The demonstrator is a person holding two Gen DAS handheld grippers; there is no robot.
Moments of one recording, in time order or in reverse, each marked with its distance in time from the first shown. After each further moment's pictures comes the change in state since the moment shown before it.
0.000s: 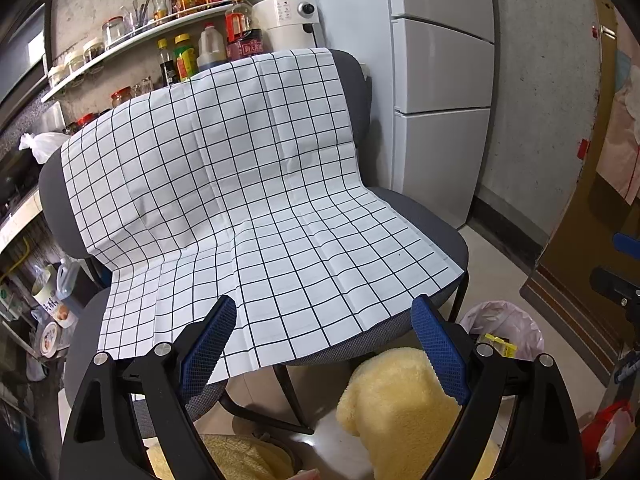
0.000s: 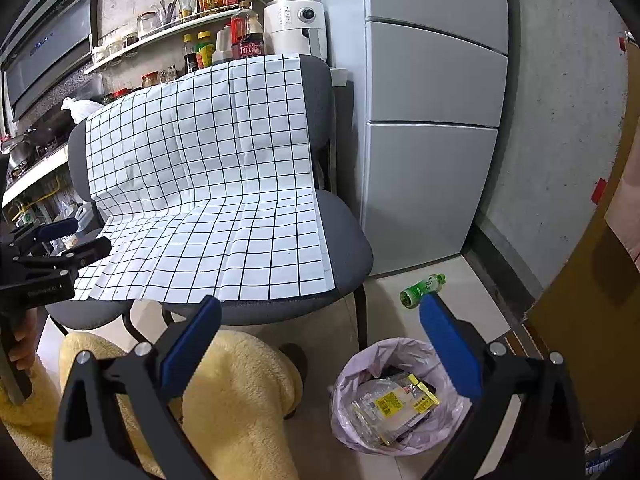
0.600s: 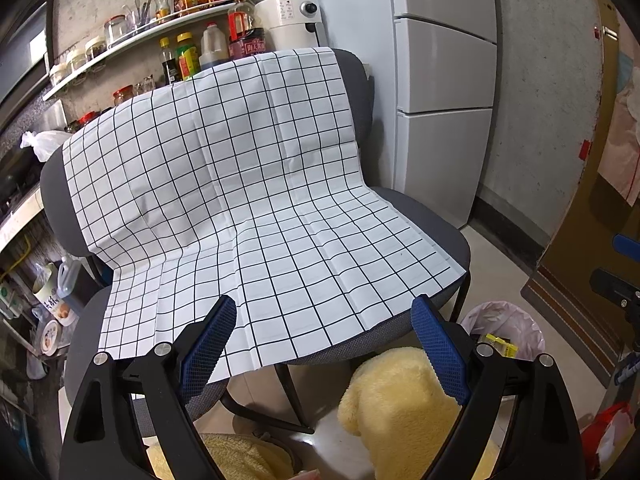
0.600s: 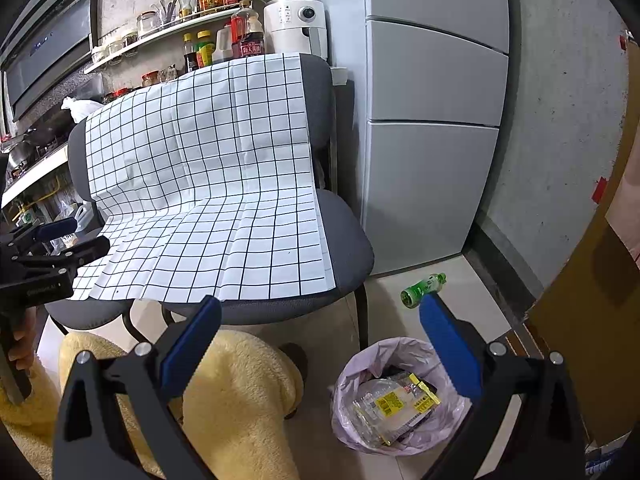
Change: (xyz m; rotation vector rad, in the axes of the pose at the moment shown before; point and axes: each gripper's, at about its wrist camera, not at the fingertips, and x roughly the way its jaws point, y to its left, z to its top) left arm -0.001 0.003 0.000 -0.002 0.000 -0.001; right arm 0.002 0.001 -0.002 0.000 0.001 0.000
